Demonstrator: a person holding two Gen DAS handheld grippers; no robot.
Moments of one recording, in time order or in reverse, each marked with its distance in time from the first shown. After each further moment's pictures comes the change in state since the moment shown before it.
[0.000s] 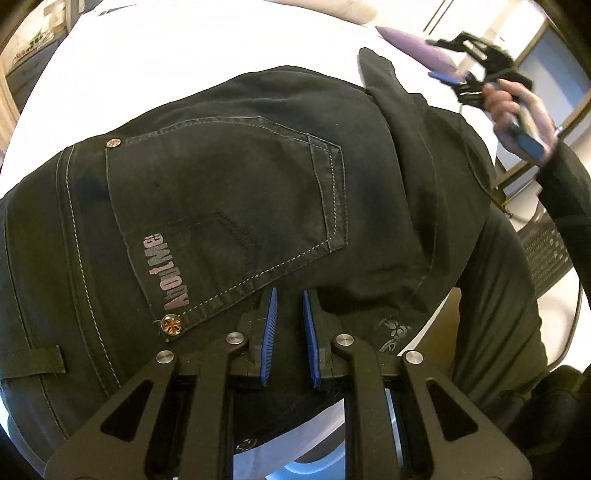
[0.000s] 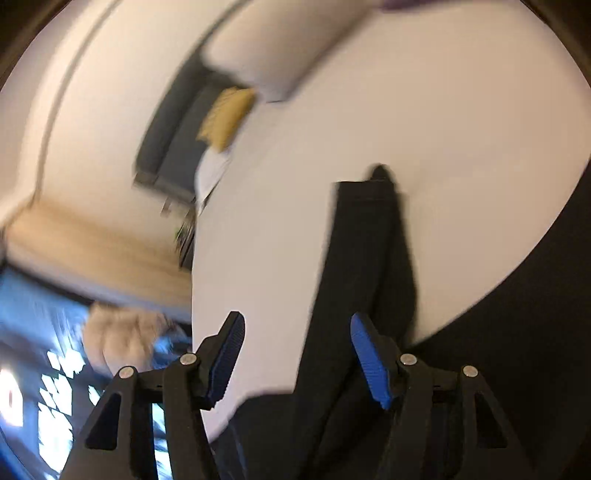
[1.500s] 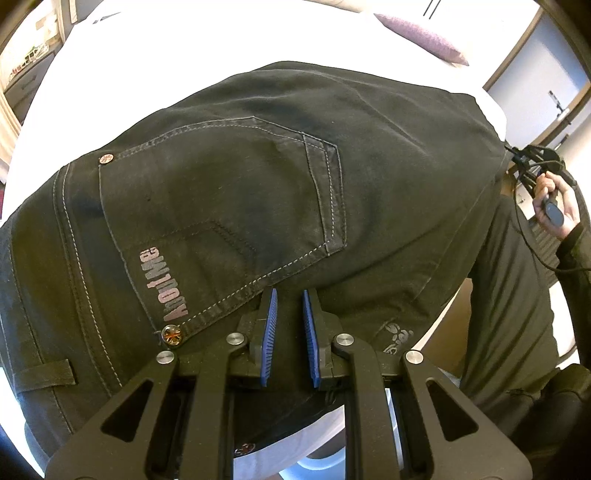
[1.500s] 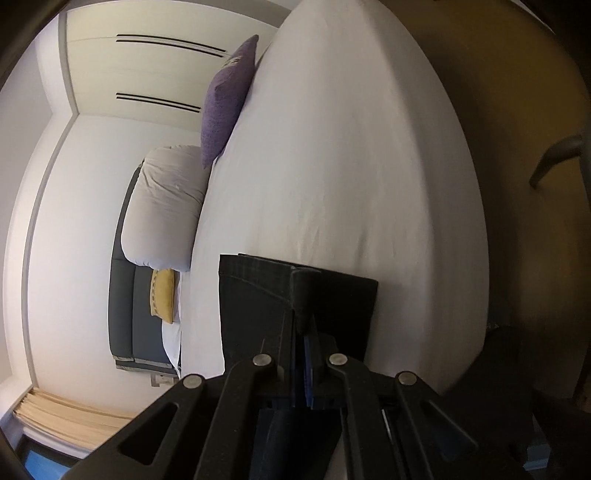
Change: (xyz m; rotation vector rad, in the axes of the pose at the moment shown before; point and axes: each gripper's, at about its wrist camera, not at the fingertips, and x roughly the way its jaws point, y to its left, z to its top) left arm -0.002 -0.012 -0.001 0.058 0.035 0.069; right arm -0.198 -0.193 -0.093 0.462 -0.523 -0.084
